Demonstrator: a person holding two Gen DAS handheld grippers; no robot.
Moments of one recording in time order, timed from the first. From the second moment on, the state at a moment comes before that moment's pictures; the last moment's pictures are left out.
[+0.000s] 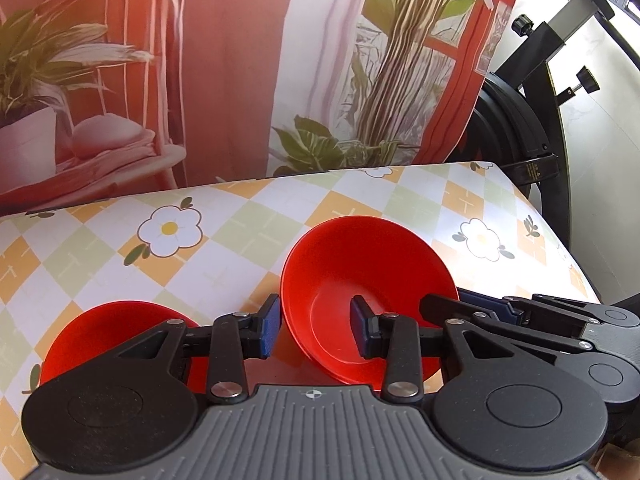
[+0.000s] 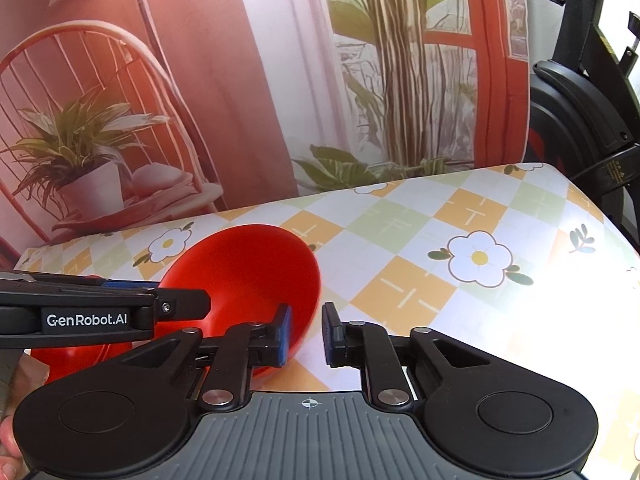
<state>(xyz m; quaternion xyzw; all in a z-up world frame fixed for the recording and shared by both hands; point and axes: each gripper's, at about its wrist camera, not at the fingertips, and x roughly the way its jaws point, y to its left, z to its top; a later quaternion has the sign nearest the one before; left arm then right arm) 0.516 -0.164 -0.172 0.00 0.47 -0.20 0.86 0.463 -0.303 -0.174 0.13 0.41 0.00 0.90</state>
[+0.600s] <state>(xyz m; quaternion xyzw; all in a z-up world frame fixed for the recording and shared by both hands) 0.484 -0.174 -0.118 0.02 0.40 -0.24 0.89 0.445 -0.320 -0.139 0.13 0.38 -0.03 0.92</state>
